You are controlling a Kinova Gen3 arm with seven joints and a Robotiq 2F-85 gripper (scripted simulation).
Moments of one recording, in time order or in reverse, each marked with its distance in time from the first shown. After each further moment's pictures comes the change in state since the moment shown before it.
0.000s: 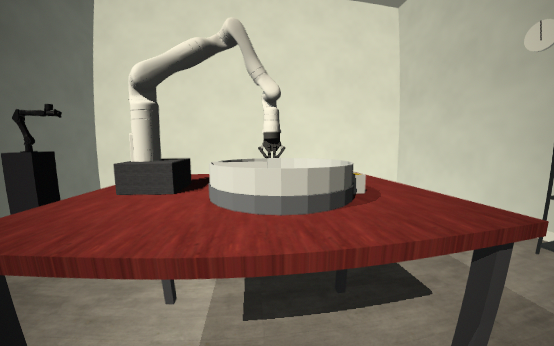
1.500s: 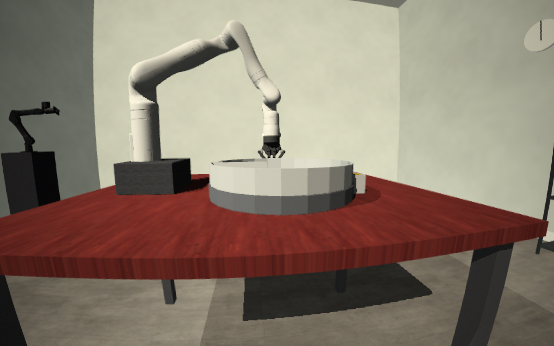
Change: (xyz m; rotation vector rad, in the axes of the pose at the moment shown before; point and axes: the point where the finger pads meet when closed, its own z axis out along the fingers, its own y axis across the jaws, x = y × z) arm -0.003 -0.002 0.017 0.004 -0.007 0.000
